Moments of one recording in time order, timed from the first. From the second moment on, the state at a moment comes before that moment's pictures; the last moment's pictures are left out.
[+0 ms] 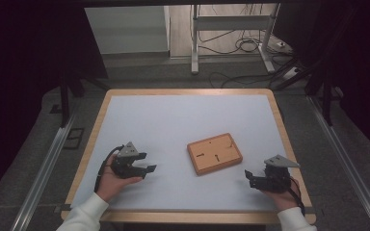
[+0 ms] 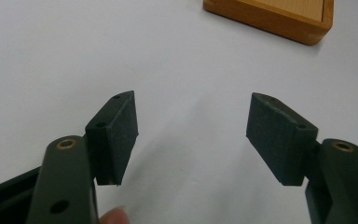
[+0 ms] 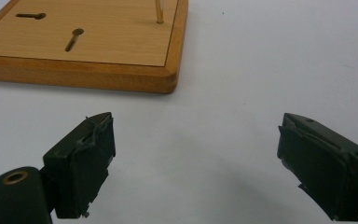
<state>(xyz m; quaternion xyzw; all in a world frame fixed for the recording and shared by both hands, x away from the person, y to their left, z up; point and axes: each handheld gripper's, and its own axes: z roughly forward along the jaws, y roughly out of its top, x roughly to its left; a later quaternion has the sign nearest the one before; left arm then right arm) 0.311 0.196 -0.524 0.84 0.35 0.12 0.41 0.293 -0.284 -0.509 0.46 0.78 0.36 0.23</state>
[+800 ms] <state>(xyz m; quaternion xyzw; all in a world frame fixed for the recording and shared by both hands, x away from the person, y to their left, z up) 0.311 0.196 -0.525 0.84 0.35 0.12 0.41 0.290 -0.282 -0.508 0.46 0.78 0.35 0.25</state>
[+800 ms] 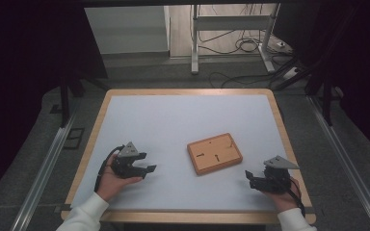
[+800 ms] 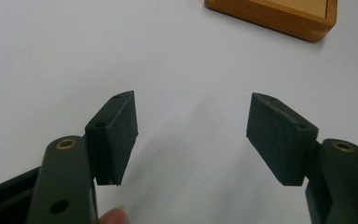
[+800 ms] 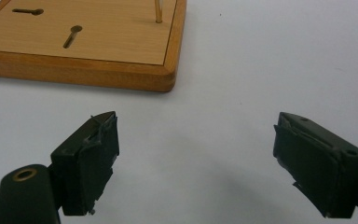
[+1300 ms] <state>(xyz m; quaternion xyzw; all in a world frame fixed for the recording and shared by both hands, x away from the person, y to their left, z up) 0.312 0.197 -0.525 0.84 0.35 0.12 0.40 0.291 -0.279 -0.499 0.46 0.77 0.36 0.25</state>
